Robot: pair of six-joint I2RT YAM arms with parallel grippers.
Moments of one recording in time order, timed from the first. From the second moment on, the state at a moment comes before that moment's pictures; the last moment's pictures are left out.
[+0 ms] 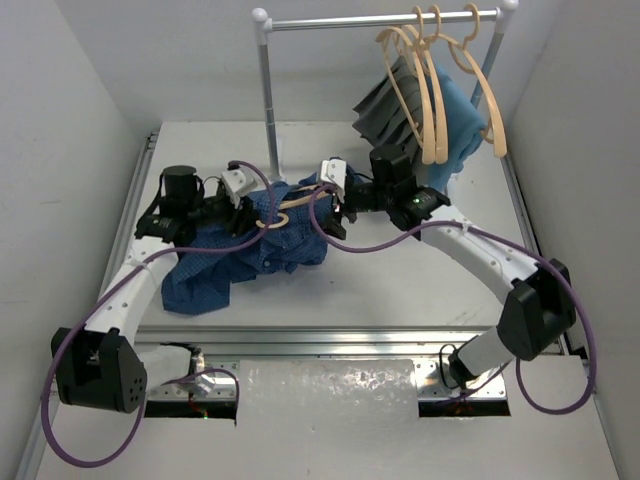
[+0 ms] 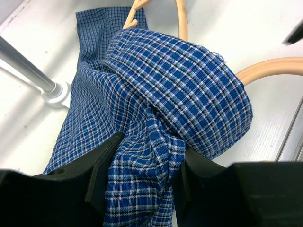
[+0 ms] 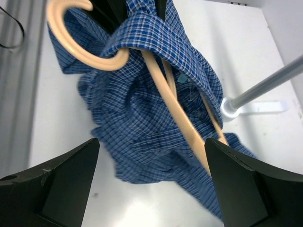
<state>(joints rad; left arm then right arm) -0.08 1.16 0.93 -0.32 0.77 0.48 0.57 1.49 1.19 -0.15 -0.72 -0.56</state>
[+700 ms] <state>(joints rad) -0.08 1.38 1.27 -0.64 0.86 0.56 0.61 1.88 1.43 -0.13 -0.69 -0.68</state>
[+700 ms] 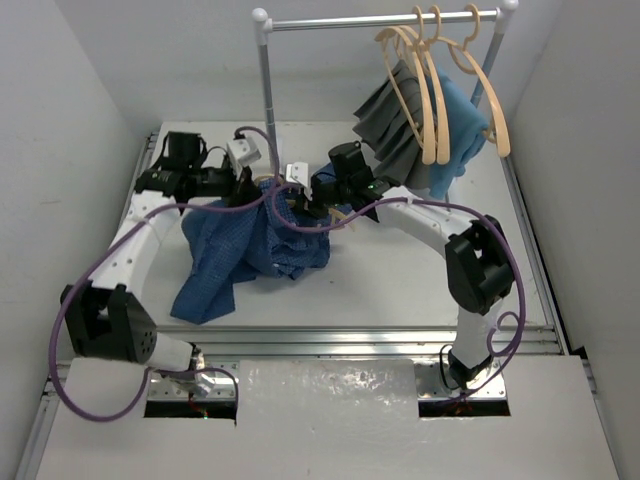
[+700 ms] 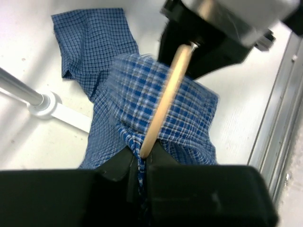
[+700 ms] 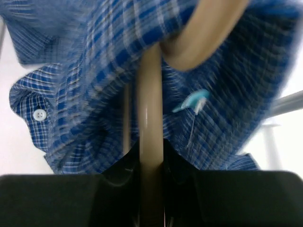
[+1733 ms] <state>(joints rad) -0.07 1.61 1.76 -1.30 0.99 1.09 0.64 1.61 1.38 -0.31 -0.65 -0.44</state>
